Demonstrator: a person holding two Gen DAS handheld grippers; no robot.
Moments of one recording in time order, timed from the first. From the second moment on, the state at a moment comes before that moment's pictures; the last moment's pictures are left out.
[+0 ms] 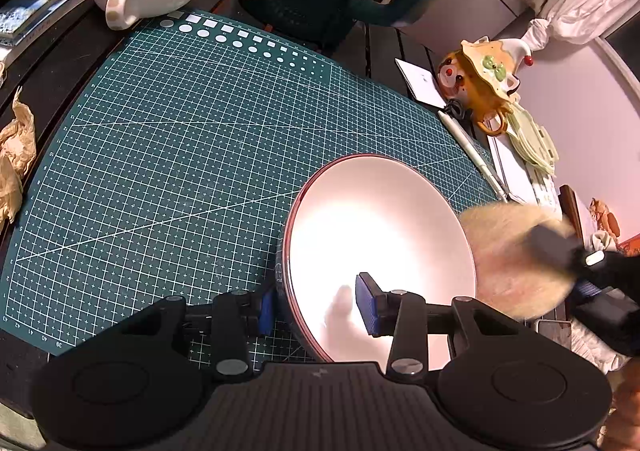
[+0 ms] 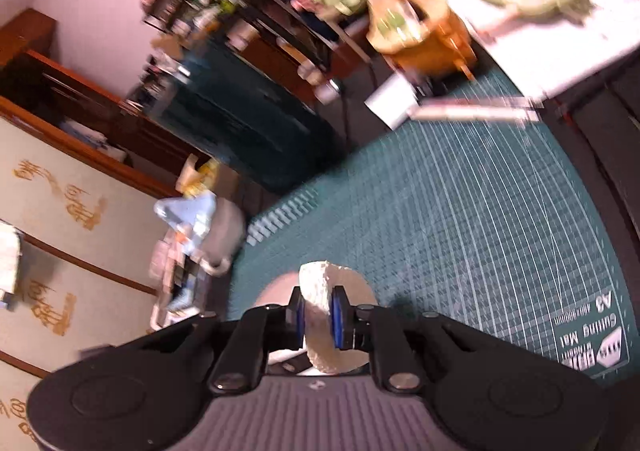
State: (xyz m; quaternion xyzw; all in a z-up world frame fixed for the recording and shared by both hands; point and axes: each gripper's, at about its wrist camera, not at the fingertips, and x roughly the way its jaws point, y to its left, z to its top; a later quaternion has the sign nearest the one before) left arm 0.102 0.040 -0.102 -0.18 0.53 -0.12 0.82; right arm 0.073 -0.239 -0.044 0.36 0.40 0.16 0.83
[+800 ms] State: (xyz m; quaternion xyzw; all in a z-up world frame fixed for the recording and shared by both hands) left arm 0.108 0.041 -0.106 -0.17 0.53 -0.11 0.82; right arm 0.092 -0.233 -0.073 0.36 0.44 0.14 0.81
